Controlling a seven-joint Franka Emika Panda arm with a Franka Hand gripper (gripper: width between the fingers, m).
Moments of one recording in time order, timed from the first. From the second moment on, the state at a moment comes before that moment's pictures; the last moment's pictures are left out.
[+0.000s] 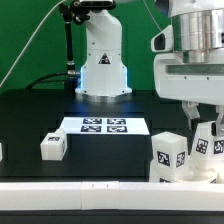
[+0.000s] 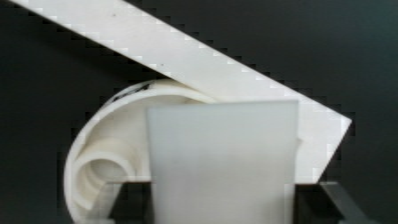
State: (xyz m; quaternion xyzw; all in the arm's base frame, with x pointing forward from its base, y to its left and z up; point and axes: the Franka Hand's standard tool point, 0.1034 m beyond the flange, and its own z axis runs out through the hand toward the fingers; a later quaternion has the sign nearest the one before) arm 0.620 0.113 0.086 -0.81 0.58 -0.02 0.09
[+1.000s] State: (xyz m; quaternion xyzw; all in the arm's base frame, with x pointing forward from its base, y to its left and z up) arm 0.624 0.121 0.099 -0.64 0.76 0.01 0.14
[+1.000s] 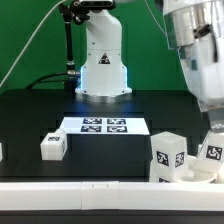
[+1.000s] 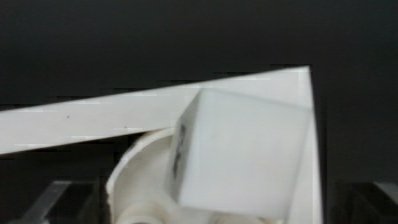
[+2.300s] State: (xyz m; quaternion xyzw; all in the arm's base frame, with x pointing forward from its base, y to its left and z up) arm 0.623 0.130 0.106 -0.96 0.25 -0.06 0.10
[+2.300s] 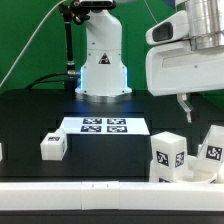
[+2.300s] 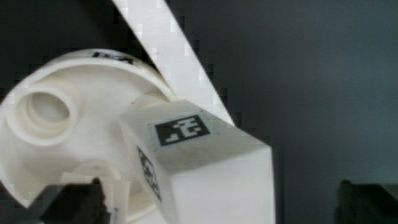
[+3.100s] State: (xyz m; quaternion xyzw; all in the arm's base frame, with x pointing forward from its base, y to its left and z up) arm 0.630 0.118 0.099 -0.98 -0.16 -0.07 0.05
